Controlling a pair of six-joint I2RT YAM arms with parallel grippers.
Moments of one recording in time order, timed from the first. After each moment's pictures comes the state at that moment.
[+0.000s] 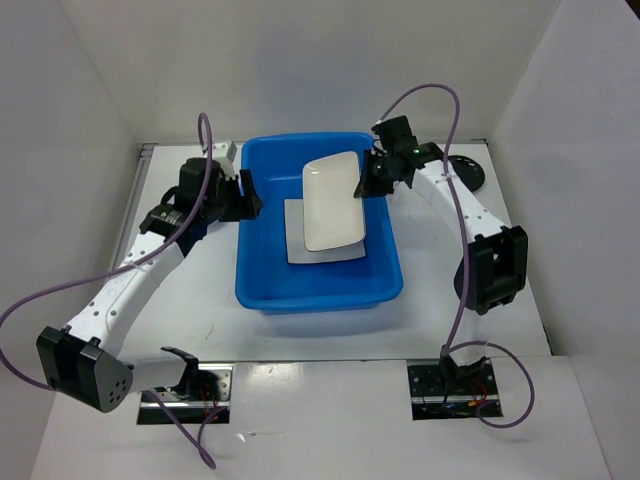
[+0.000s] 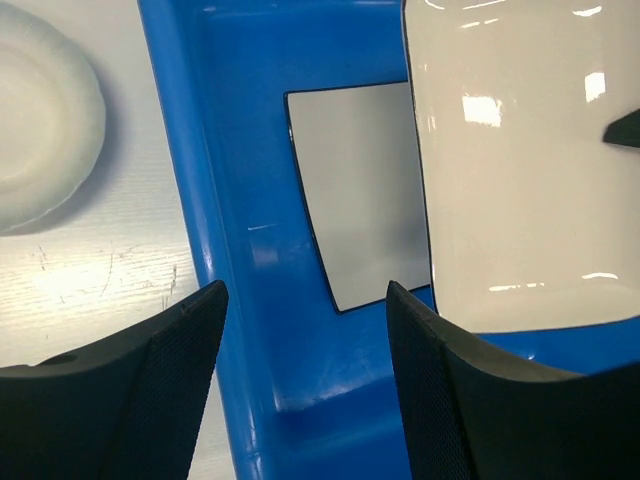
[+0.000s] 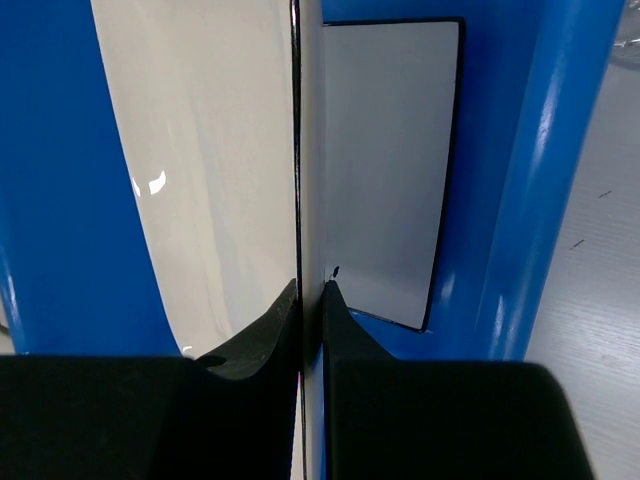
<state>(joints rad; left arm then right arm) -0.33 1.25 1.21 -0.52 -0.02 -0.35 0.35 1.80 1.71 -0.78 -0.20 0.44</state>
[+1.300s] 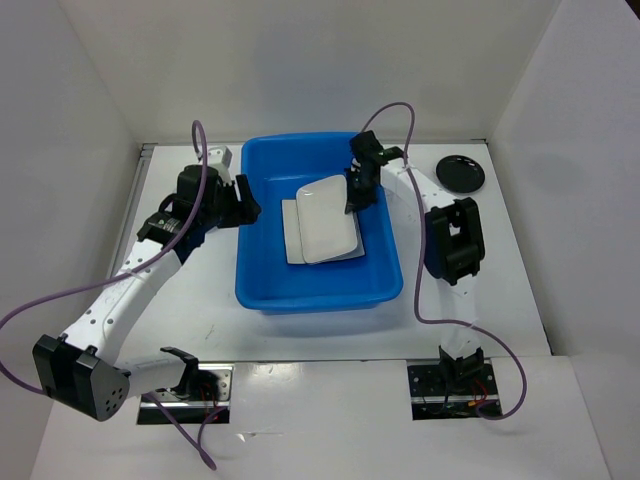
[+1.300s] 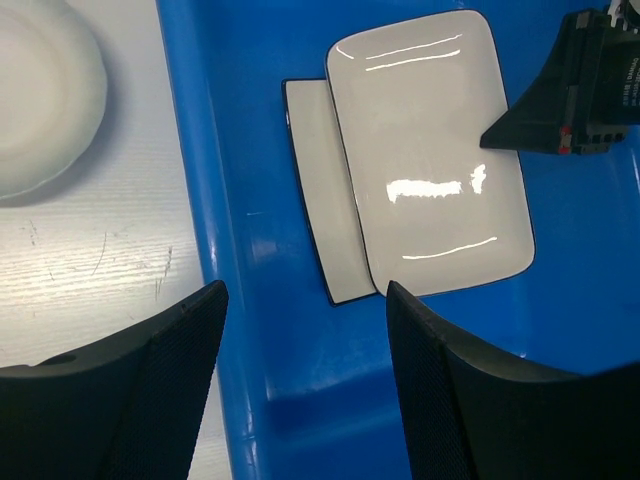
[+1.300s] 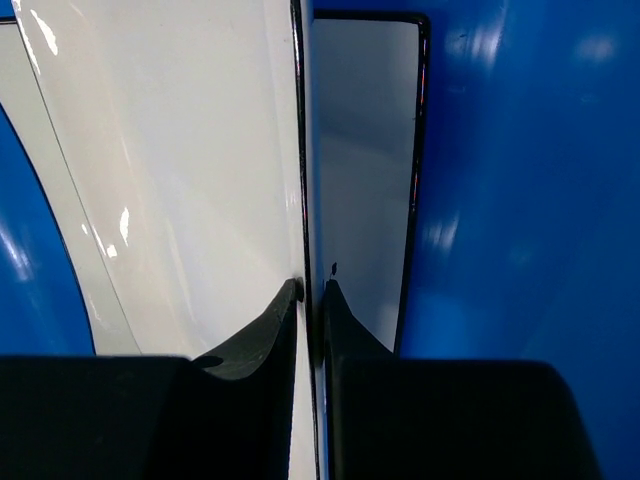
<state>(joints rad) -0.33 1.19 1.15 -0.52 -0.03 -0.40 0.39 2.15 1.85 -0.82 -0.11 0.37</state>
